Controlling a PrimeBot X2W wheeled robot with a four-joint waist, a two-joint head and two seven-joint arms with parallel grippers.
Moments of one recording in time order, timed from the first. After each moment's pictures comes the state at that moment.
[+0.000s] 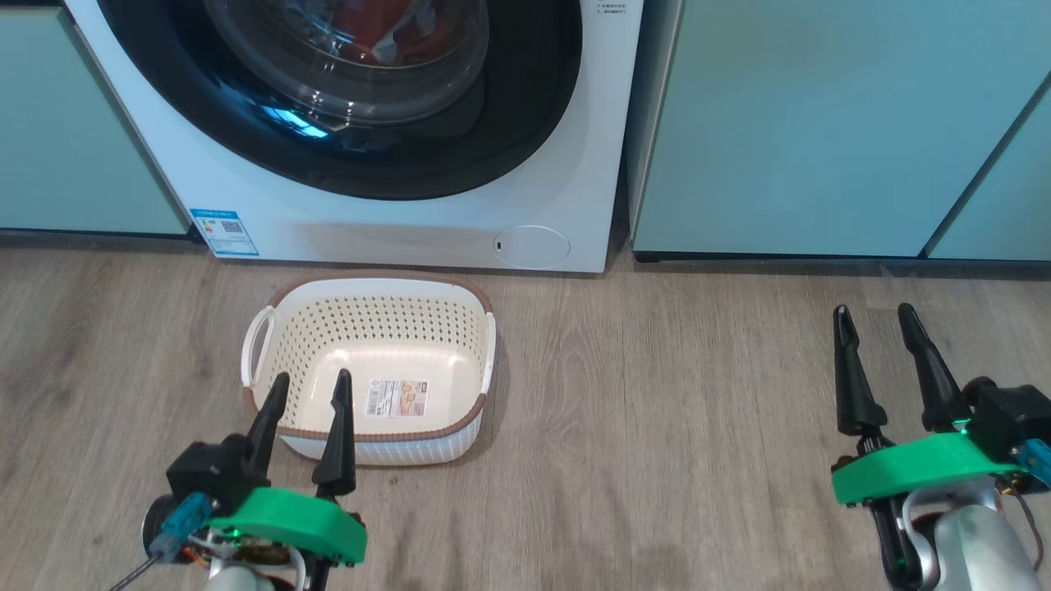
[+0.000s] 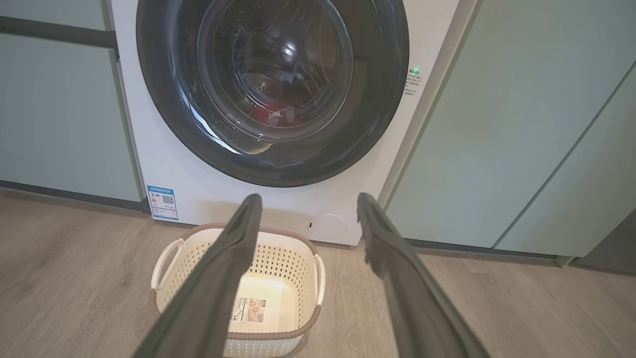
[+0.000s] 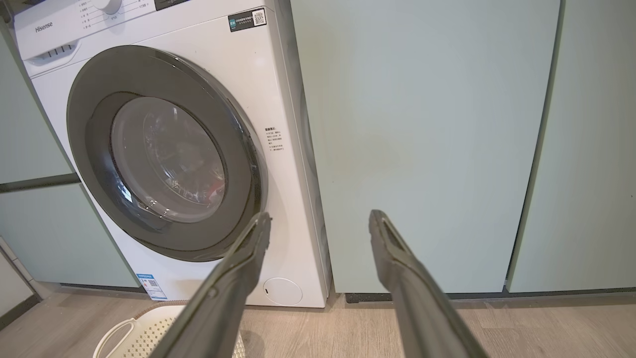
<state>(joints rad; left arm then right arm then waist) 0.00 0.04 -0.10 0.17 -0.29 -0.02 -0.25 -0.06 -0.05 -0.10 0.18 0.22 0.13 -0.26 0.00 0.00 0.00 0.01</state>
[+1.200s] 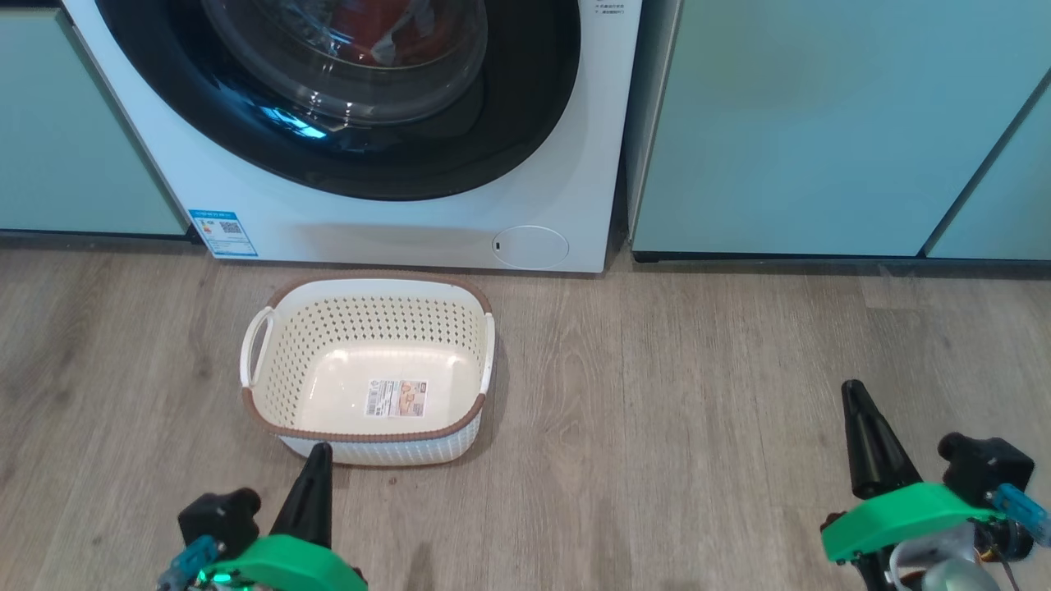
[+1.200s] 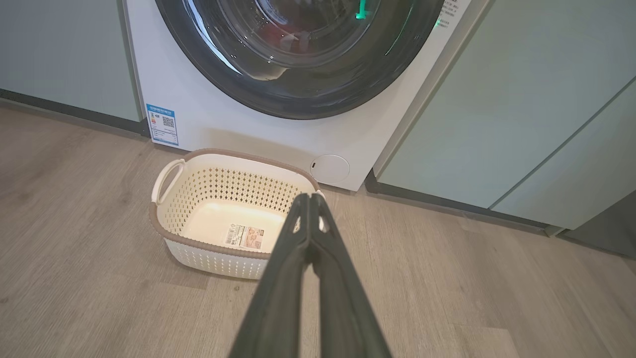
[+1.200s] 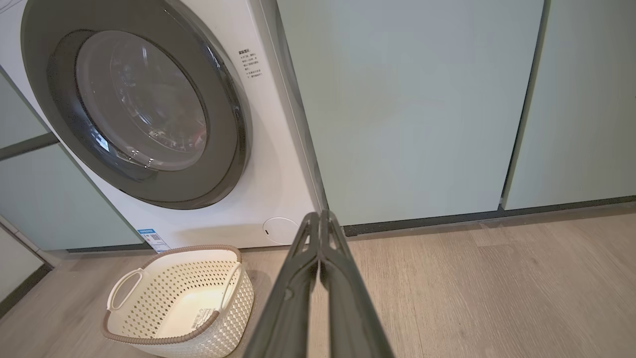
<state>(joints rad) 0.06 0.04 -0.10 0.29 -0.36 -0.04 -0.23 0.01 -0.05 -0.09 0.30 0.27 0.13 -0.24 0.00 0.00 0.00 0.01</state>
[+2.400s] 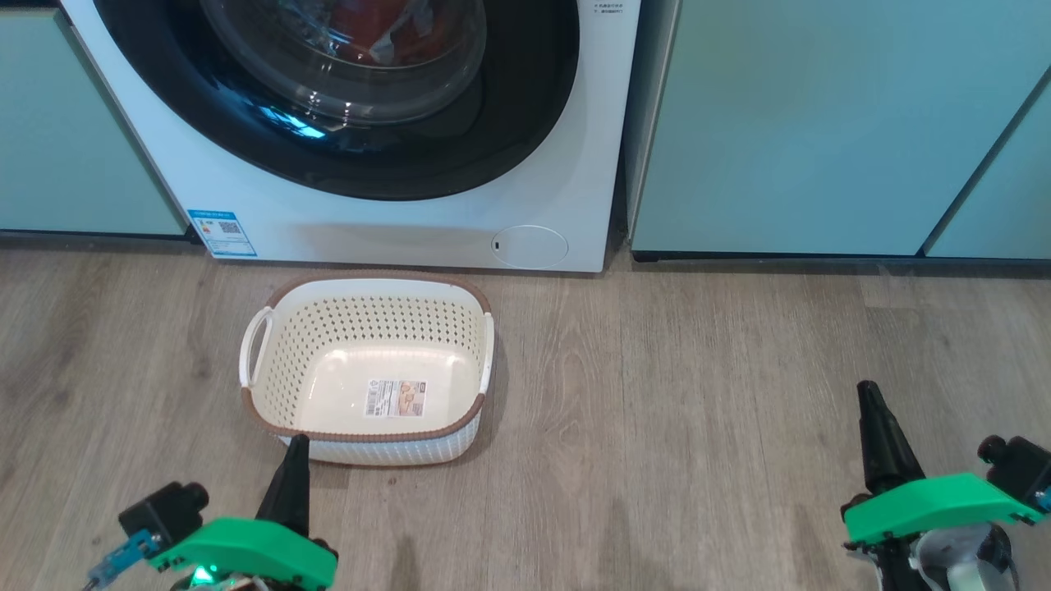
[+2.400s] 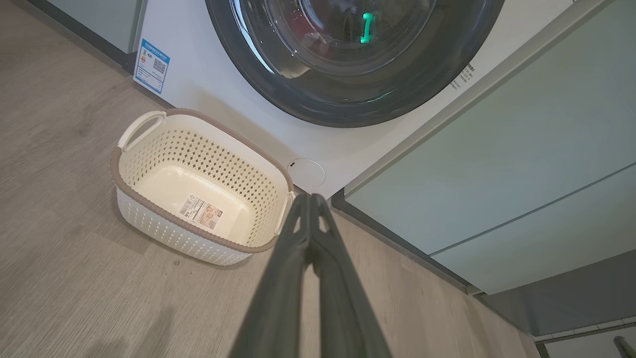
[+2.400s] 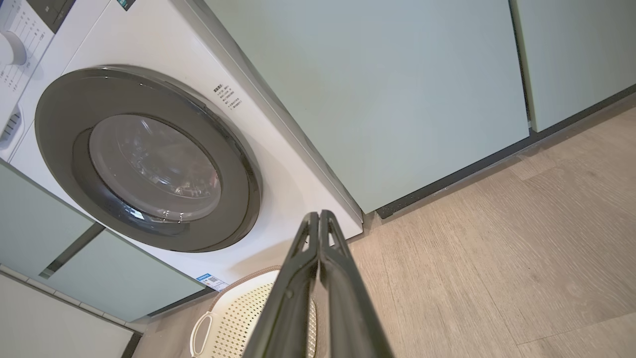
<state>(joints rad) 0.04 0.04 -0.05 0.29 -0.73 -0.06 -0.13 0.01 -0.05 -0.10 0.29 0.67 0.13 -0.14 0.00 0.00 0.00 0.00</state>
